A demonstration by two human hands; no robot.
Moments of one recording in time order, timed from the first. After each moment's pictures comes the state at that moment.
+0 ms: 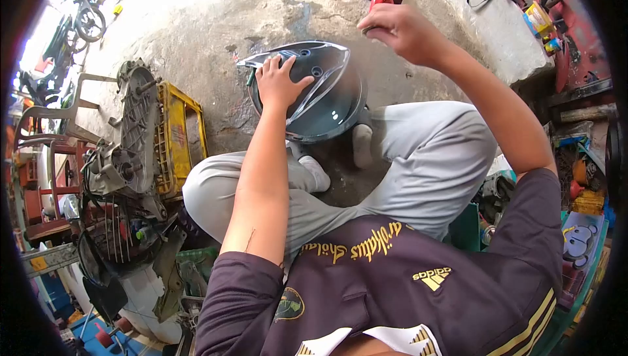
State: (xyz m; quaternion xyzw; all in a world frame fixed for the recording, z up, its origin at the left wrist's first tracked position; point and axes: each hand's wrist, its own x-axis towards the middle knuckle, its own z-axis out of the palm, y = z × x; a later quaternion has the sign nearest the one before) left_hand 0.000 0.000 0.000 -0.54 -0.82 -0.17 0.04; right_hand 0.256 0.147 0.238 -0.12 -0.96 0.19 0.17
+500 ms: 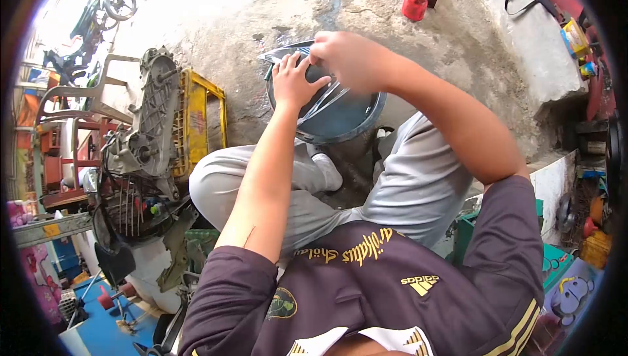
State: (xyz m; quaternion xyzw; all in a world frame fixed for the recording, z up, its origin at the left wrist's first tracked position) left_hand 0.006 -0.015 0.000 -0.55 -0.82 -0.13 0.06; right_hand 0.183 0.099 0.188 -0.05 -0.96 0.26 0.06
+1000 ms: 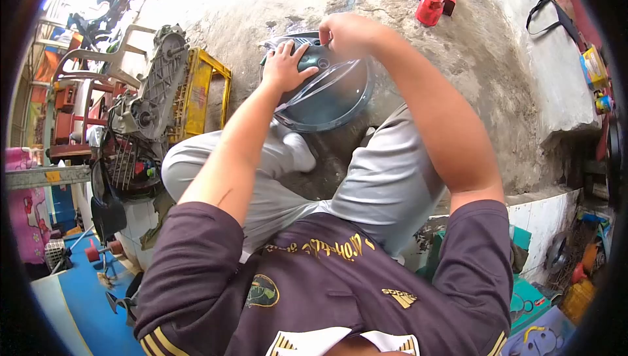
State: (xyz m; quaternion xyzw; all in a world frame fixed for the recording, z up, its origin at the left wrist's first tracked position) left_hand 0.014 0.004 0.023 -0.55 -0.83 0.06 0.01; right_hand 0.195 0.168 0.181 -0.10 -0.96 0.28 -0.03
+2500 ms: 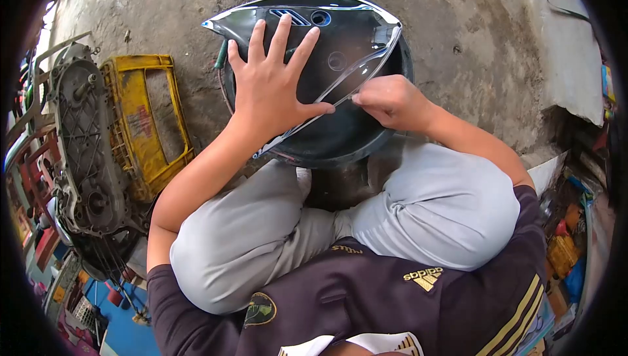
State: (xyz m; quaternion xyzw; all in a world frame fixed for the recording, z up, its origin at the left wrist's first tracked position) left_hand -0.009 -0.002 0.013 -0.64 -0.76 -0.07 -0.04; right_hand 0.219 0.156 -0.033 0.00 -0.88 0.45 0.14
